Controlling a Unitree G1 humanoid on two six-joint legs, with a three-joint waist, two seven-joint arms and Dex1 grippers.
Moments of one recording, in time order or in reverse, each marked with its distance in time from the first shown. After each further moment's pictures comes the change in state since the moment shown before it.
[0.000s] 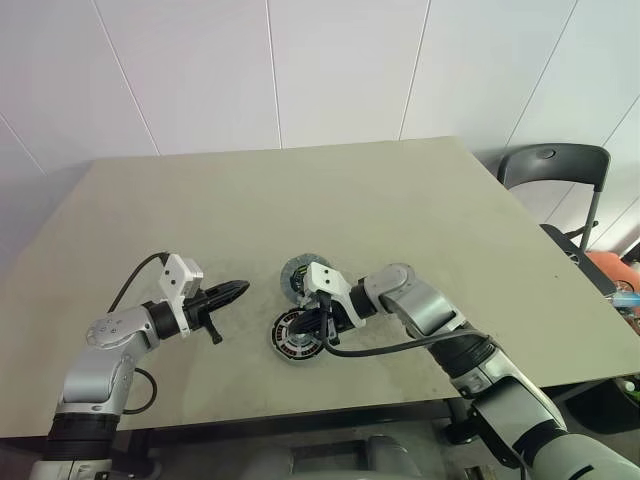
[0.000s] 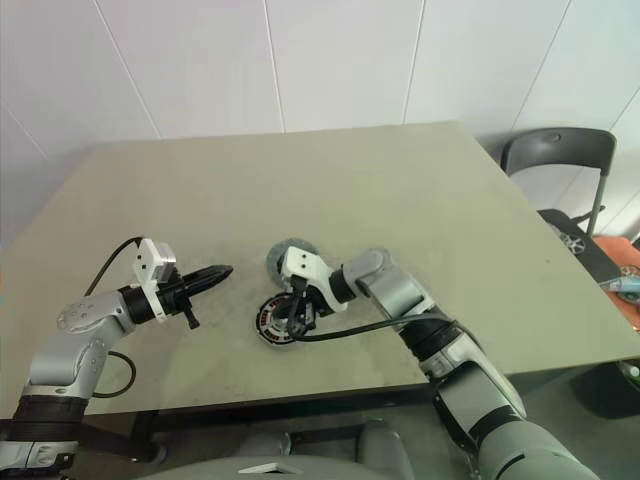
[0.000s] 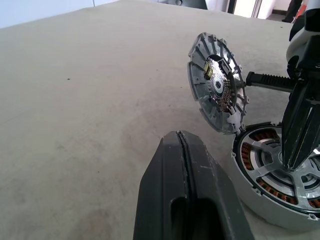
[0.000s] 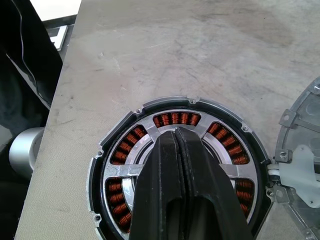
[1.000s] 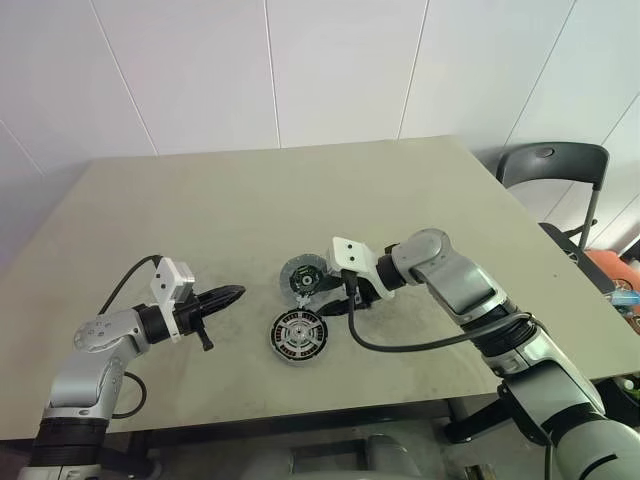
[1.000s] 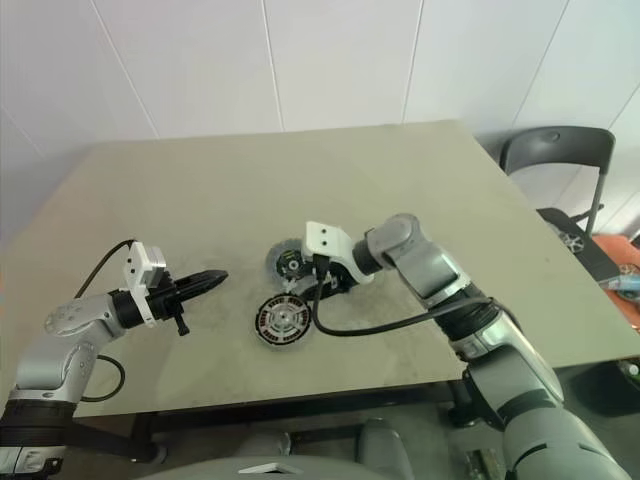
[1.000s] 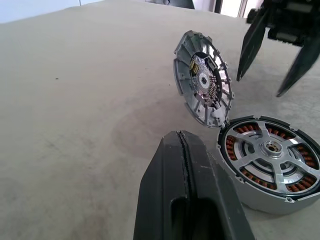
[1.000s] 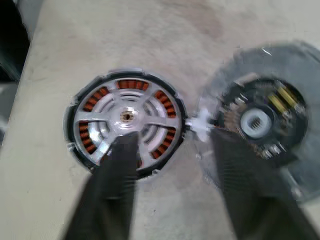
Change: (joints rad) left arm 0.027 0.038 0.019 -0.005 -0.036 -0.008 -0.062; right arm -0.101 -0.194 0.006 -0.173 -0.036 -0.006 0.095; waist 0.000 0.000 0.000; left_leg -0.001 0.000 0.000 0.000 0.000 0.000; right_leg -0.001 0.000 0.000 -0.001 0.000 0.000
